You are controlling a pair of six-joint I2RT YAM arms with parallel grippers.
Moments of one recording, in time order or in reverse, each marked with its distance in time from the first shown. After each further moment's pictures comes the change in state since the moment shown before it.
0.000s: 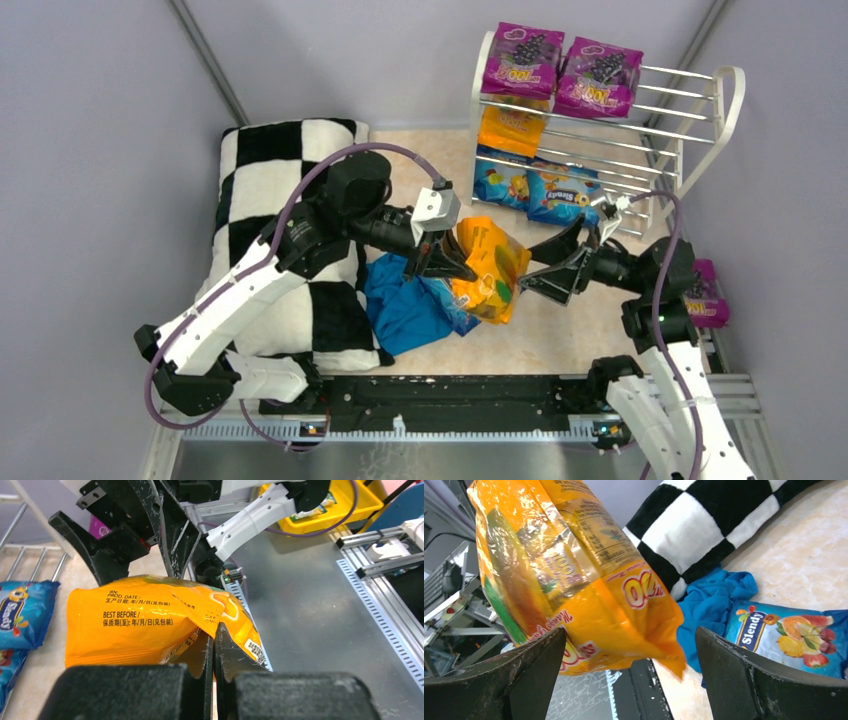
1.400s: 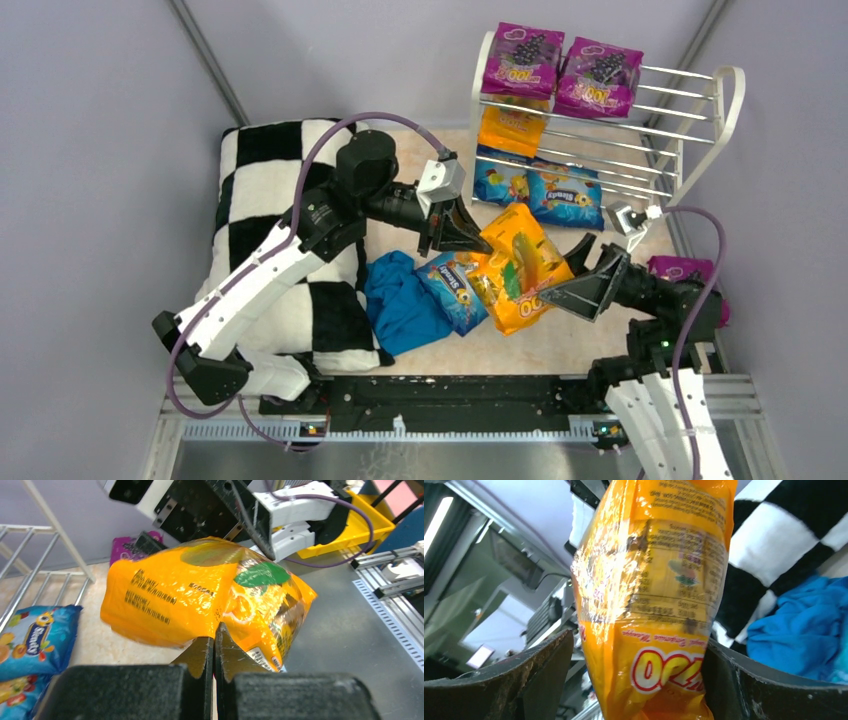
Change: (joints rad) left arm 0.066 0.090 -0.004 0.238 0.073 -0.076; right arm 0.002 -0.157 -0.095 0.449 0.004 0.756
